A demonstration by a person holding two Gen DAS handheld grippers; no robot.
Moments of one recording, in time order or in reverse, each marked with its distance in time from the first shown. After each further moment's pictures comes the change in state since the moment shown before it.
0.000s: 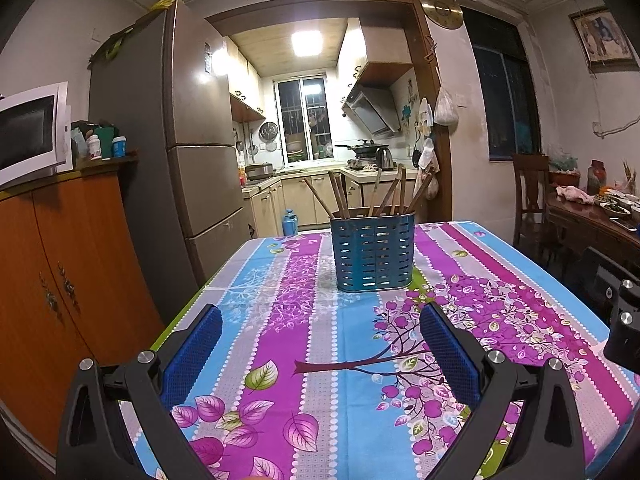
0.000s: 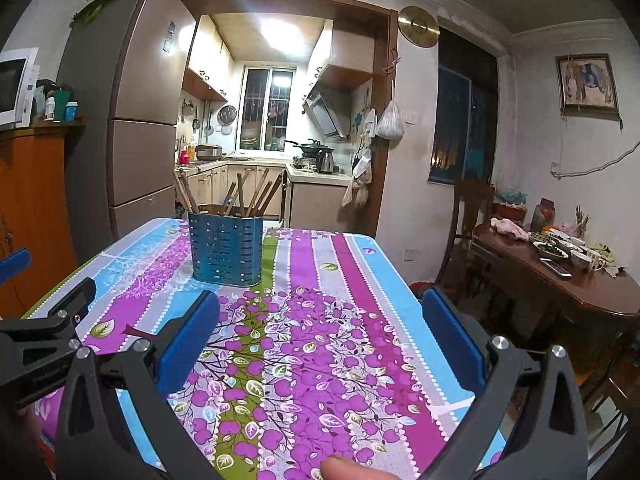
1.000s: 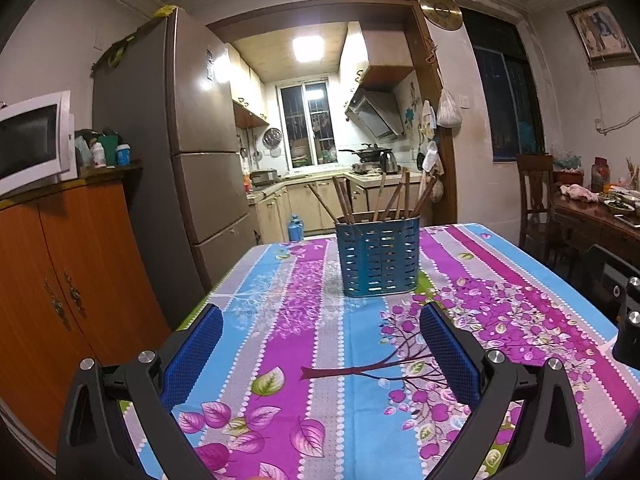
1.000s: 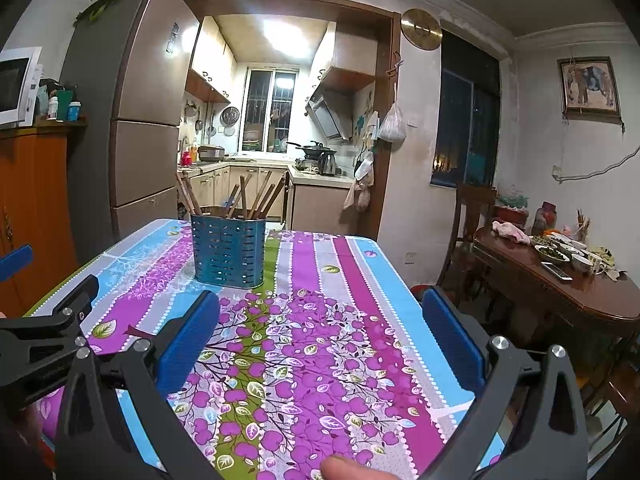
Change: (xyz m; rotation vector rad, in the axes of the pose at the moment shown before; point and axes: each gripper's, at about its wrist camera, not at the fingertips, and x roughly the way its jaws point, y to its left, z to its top) left arm -0.001 -0.004 0.002 0.013 -0.015 0.016; right arm -0.002 -0.001 0.003 -0.004 -0.003 0.005
